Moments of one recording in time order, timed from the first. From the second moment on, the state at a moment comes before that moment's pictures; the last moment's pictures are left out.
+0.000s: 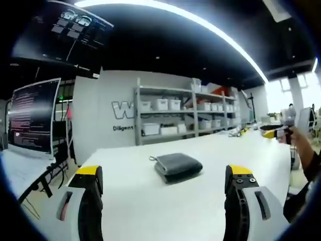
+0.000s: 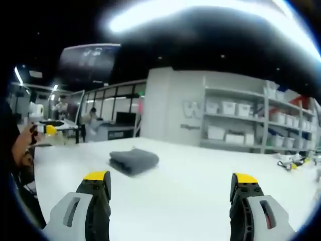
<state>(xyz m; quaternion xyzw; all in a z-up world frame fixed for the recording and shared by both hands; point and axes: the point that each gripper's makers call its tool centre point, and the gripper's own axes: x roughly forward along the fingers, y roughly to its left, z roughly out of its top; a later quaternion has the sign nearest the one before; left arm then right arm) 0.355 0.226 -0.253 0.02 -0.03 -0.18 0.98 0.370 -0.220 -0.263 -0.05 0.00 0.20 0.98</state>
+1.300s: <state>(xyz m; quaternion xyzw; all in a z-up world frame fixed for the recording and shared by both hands) 0.379 0.218 -0.224 0.06 -0.02 -0.21 0.98 0.391 -0.217 -0.223 -0.05 -0.01 0.21 0.98</state>
